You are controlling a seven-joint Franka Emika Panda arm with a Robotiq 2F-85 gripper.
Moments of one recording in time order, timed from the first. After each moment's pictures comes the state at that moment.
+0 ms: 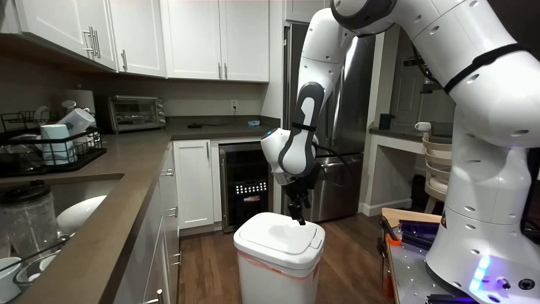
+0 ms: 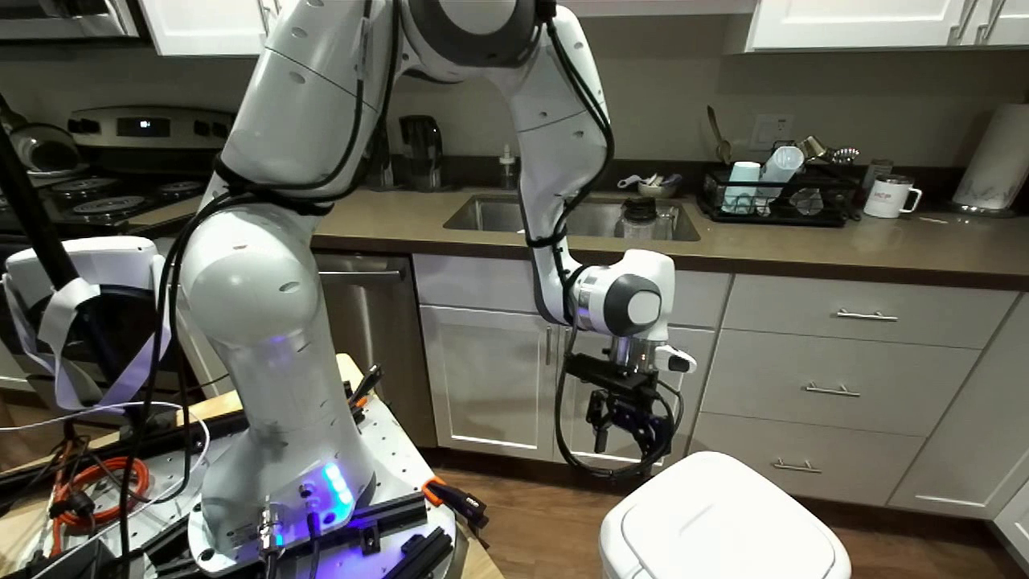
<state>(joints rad) -0.11 0.58 -0.25 -2.29 -0.40 2.58 0.07</state>
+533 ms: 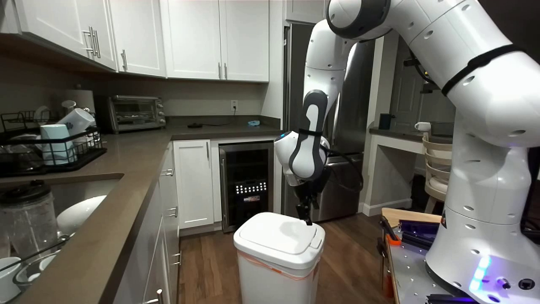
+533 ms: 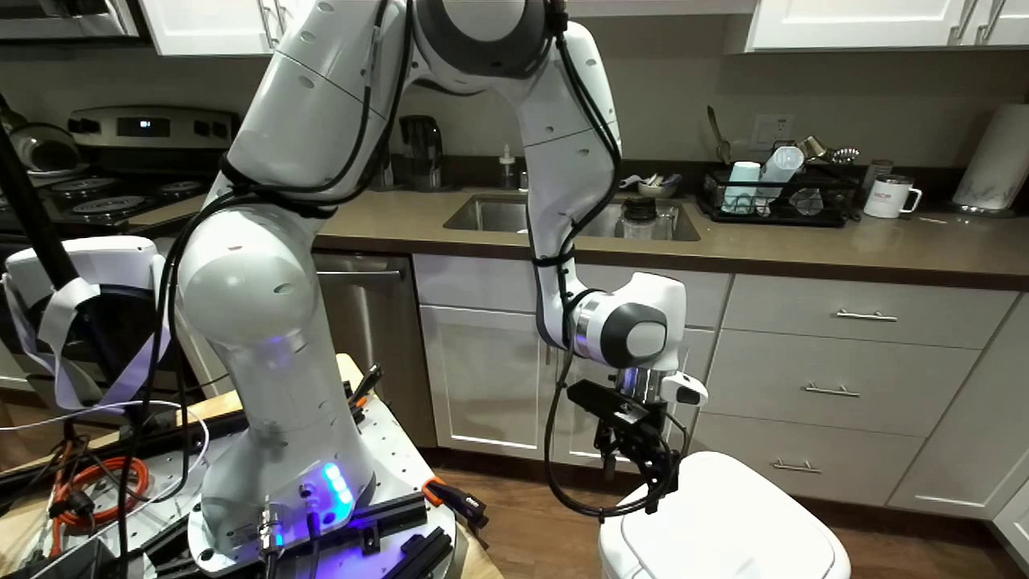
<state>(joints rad) -0.14 0.62 -0.32 -2.32 -0.36 2.70 0.07</state>
